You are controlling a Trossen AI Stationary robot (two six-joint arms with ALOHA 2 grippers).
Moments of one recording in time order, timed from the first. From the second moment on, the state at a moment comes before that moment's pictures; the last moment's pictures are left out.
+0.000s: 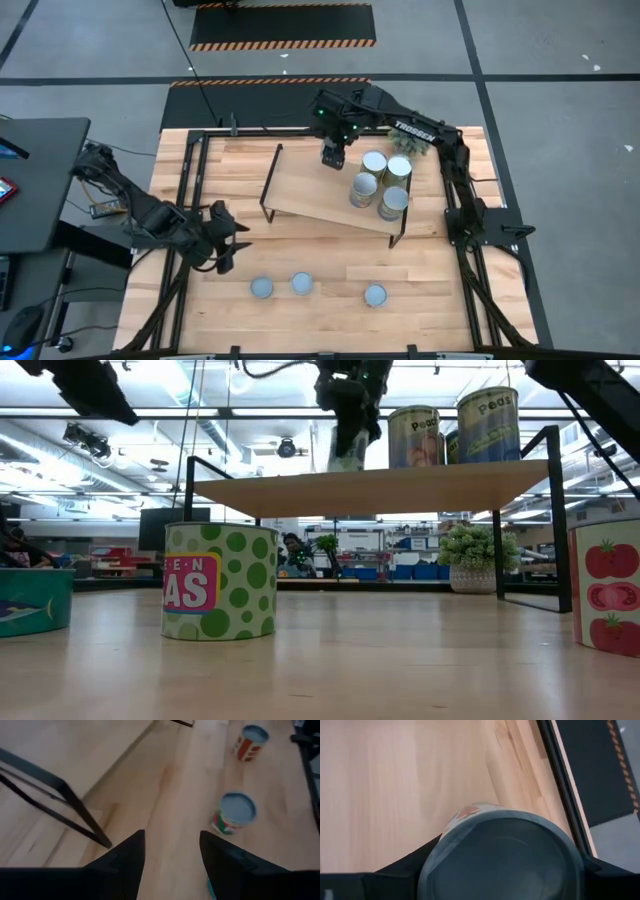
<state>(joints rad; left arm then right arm) -0.65 0.93 0.79 -0.74 -0.64 -0.71 -0.35 2.08 2.35 -1.43 0.01 -0.05</state>
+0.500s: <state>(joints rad) -0.39 0.93 0.79 -0.73 -0.64 -0.71 -0.36 2.08 2.33 -1.45 -0.03 -0.18</state>
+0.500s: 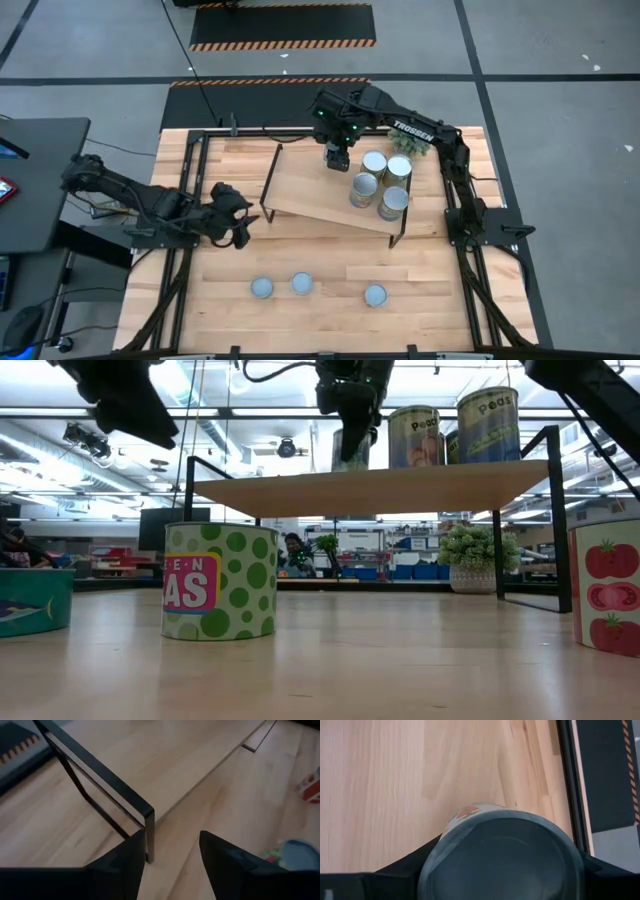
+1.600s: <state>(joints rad) -0.27 0.93 0.79 -0.63 -0.44 -0.51 -0.34 2.08 2.31 -1.52 -0.02 -0.15</state>
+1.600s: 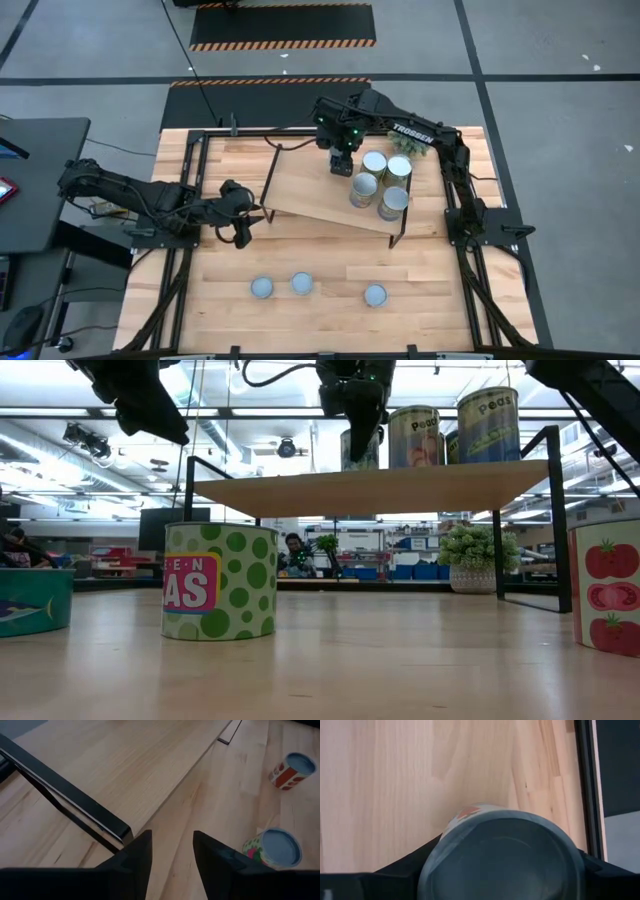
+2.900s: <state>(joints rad) -0.27 0.93 0.79 -0.62 -0.39 -0.46 -0.32 2.09 2.23 -1.54 -0.02 -0.13</state>
